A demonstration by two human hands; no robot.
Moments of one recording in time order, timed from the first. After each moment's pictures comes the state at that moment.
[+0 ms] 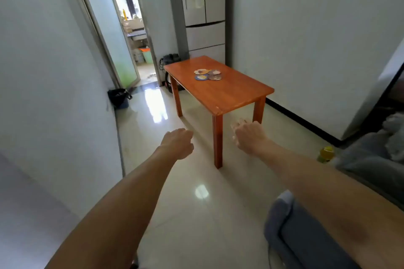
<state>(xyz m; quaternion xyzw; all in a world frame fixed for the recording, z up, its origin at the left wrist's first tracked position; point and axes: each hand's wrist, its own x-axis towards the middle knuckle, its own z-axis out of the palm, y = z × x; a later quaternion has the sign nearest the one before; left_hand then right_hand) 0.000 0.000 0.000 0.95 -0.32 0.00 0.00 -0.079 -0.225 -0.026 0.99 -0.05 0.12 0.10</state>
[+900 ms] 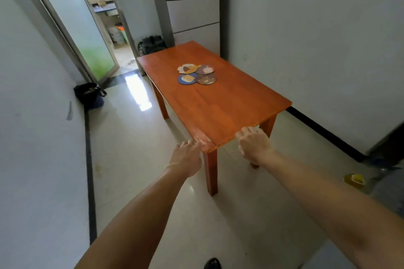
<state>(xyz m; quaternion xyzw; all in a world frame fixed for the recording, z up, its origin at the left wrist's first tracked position) 0.368 -0.271 -0.117 0.93 -0.36 -0.02 0.03 0.295 -0.488 -0.122 0.99 -0.06 0.01 0.10</state>
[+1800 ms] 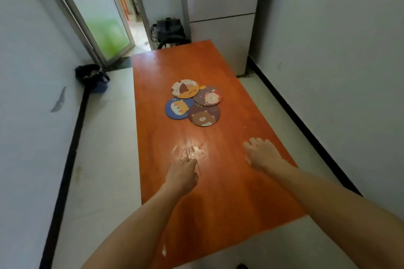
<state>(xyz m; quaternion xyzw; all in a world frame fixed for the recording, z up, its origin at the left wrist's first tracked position) 0.702 -0.553 -0.182 0.97 -0.18 -0.15 0.05 0.691 -0.812 -0.170 0.99 0.04 -0.09 0.07</state>
